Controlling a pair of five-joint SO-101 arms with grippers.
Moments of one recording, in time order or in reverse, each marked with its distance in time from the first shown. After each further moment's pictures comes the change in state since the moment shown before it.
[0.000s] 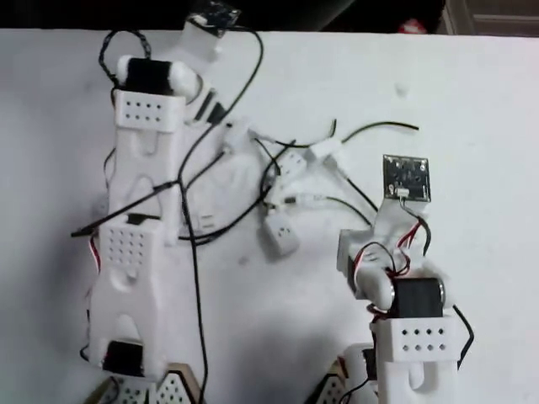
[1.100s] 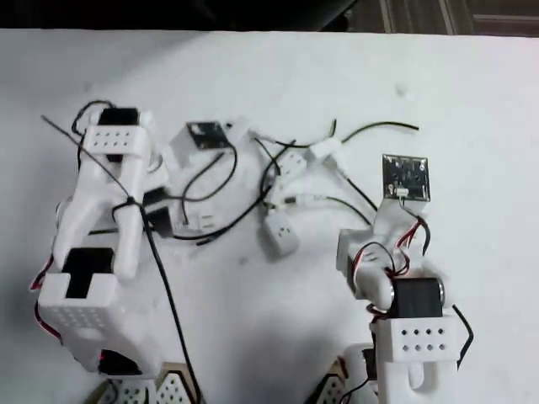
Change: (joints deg) left arm -8.4 -34.5 82.2 -13.4 -44.6; right arm -0.3 0.0 0.0 -0.3 0.0
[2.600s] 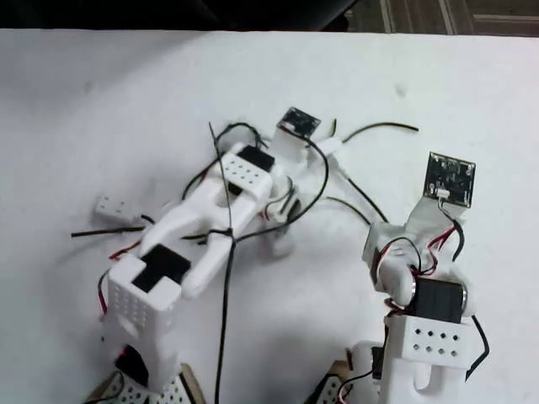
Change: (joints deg) left arm 32.2 9.8 0.9 -27.4 66.3; right arm 11.3 0.0 -2.3 0.0 0.0
